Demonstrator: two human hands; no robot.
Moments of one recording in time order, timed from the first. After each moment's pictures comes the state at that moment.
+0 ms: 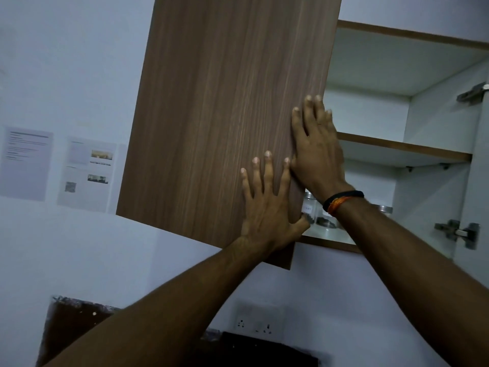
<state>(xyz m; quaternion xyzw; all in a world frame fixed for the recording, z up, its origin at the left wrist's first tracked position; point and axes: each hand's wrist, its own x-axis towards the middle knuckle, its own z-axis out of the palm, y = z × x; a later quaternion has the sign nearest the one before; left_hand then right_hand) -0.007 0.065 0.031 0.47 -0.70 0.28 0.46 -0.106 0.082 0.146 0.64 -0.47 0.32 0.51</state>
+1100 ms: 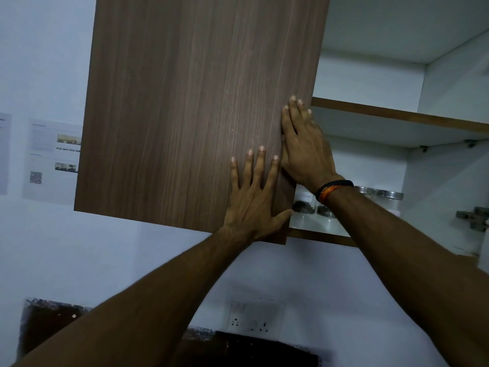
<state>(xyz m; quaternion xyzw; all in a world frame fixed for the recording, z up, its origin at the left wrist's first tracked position) -0.012 -0.057 0.017 0.46 -0.71 0.35 0.40 -0.140 -0.034 0.131 0.71 -0.44 0.32 0.45</state>
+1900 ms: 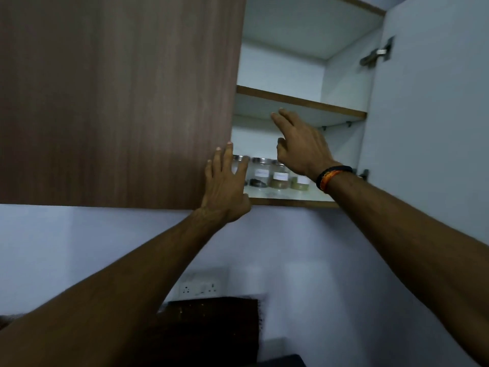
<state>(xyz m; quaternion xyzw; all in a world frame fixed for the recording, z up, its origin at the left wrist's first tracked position) -0.058 0.043 0.017 0.41 -0.81 0.17 0.39 -0.219 0.109 0.114 0.66 -0.57 0.27 0.41</state>
